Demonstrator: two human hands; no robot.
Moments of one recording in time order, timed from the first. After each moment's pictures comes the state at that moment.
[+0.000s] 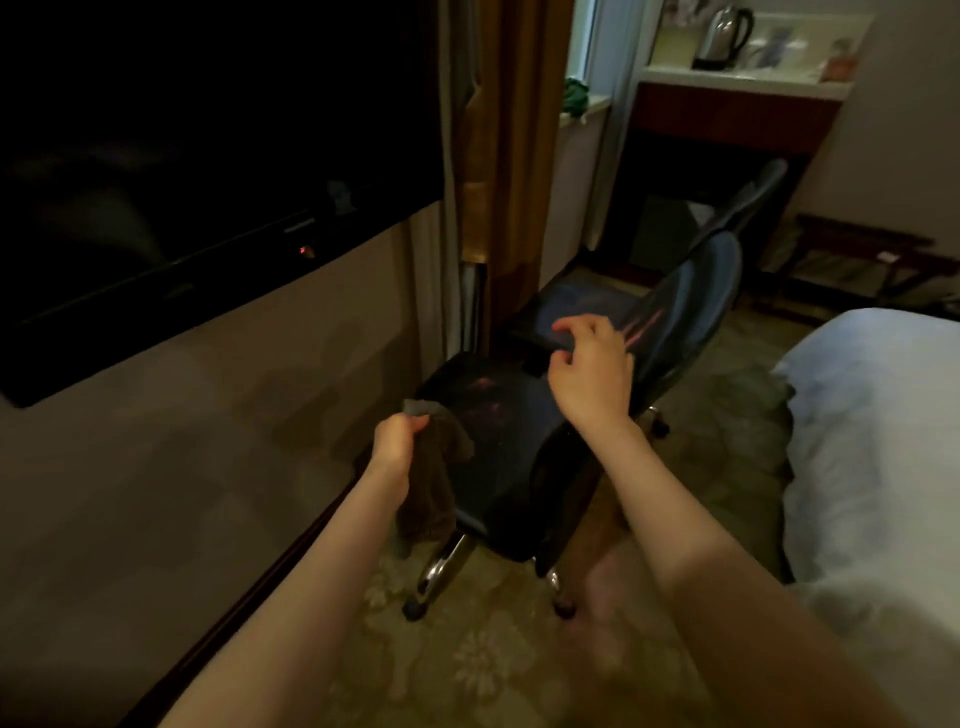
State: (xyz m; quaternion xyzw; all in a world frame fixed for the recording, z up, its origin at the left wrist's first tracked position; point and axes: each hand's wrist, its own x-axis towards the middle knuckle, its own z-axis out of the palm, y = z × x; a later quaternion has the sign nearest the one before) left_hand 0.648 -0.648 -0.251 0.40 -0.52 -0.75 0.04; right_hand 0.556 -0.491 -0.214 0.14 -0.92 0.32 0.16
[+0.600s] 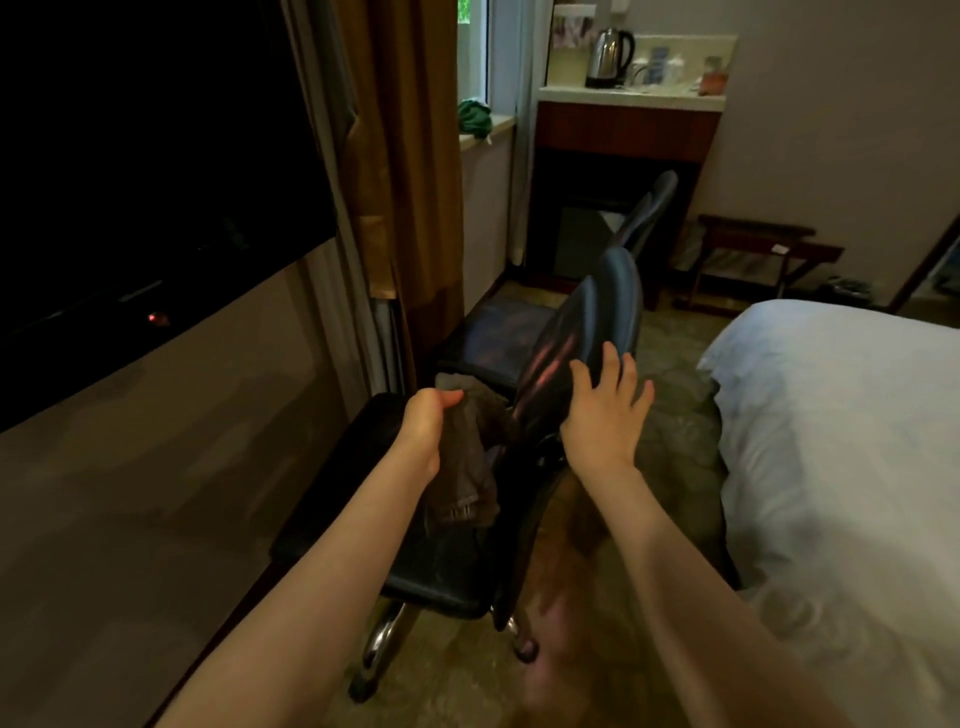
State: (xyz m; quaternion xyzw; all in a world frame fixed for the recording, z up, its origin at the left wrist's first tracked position) left_hand 0.502 -0.556 -0.215 0.29 -0.54 -0.78 -0.05; right_hand 0.461 -0.398 -0.246 0.02 -0.99 0.06 0.14
